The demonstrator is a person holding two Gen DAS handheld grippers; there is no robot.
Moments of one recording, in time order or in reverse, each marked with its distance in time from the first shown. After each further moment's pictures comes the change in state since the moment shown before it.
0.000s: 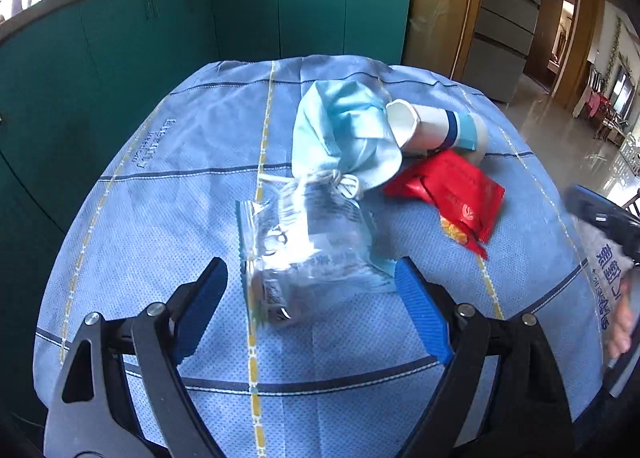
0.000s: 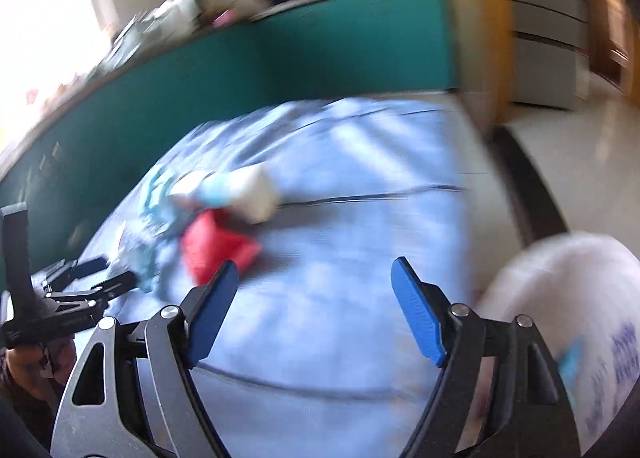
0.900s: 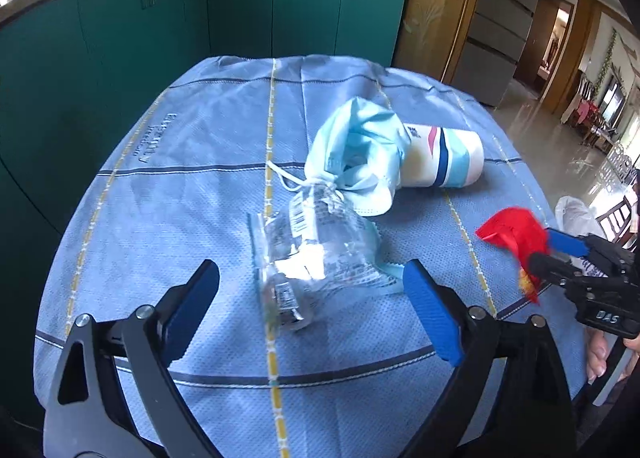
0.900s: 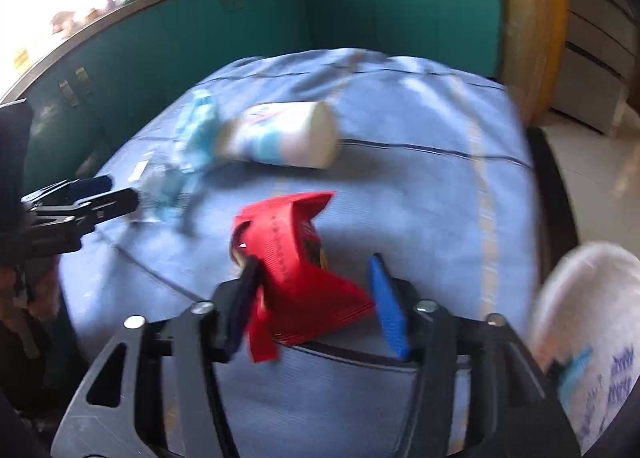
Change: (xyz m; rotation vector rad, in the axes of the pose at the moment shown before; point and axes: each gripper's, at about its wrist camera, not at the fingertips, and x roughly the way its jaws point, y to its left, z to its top) left arm -0.002 0.015 0.000 -0.023 0.021 -0.058; right arm 0.007 0.016 -0.023 -0.085 0.122 -0.012
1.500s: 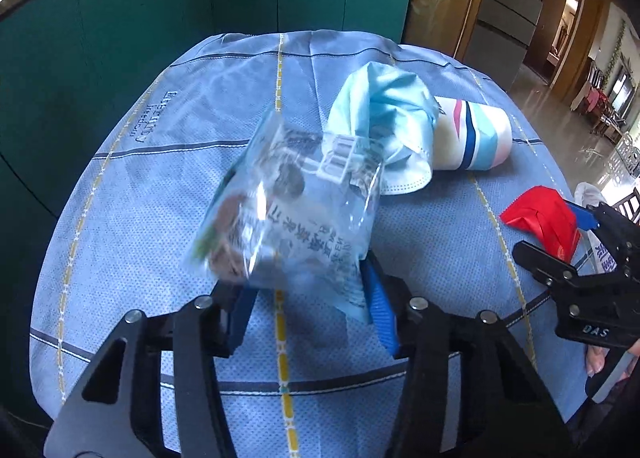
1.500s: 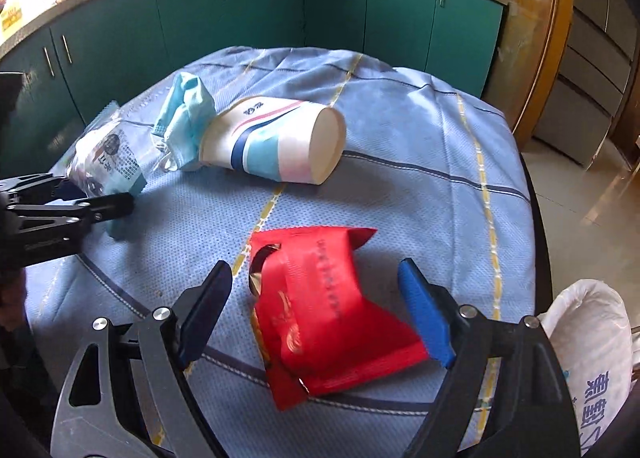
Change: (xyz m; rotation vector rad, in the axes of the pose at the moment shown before) left arm 0.017 0.007 -0.007 0.006 0.056 0.028; right arm 0.036 0.044 0.011 -0.158 0.020 -0.104
